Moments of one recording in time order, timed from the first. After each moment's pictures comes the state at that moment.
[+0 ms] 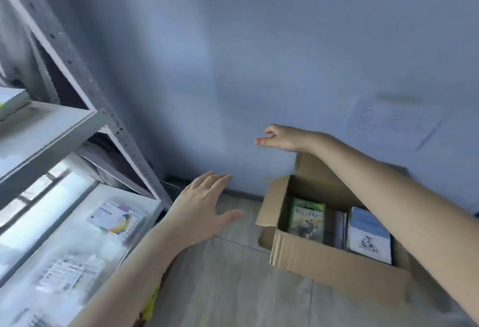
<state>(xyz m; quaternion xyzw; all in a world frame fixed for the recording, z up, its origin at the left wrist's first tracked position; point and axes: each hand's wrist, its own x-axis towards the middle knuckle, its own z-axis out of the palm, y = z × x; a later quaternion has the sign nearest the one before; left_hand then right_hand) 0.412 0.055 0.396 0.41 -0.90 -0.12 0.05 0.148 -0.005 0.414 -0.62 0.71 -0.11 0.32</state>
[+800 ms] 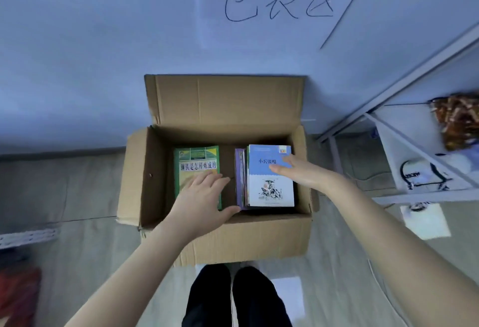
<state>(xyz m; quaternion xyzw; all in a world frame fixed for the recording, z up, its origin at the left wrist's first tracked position) 0.022 0.013 0.068 0.24 -0.93 -0.25 -0.16 -0.203 0.139 0.062 -0.22 0.82 -0.11 0.52</state>
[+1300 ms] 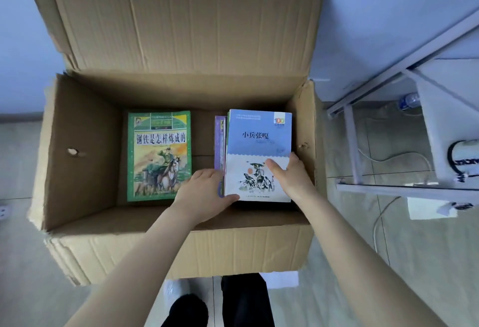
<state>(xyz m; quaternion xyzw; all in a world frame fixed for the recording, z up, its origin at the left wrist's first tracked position) -0.058 0.065 -0.140 0.31 -0.86 -0.30 -0.26 -0.224 0.189 -0.144 -0.10 0.86 -0.25 0.43</state>
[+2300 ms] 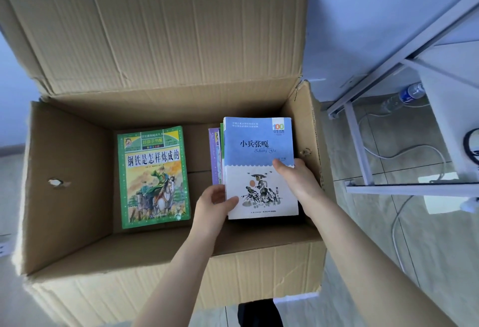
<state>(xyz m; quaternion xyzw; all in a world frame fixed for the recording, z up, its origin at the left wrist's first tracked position) -0.077 0.093 -0.163 0.57 -0.50 -0.66 -0.02 -0.239 0.186 -0.163 0.03 0.83 -0.34 0.44</state>
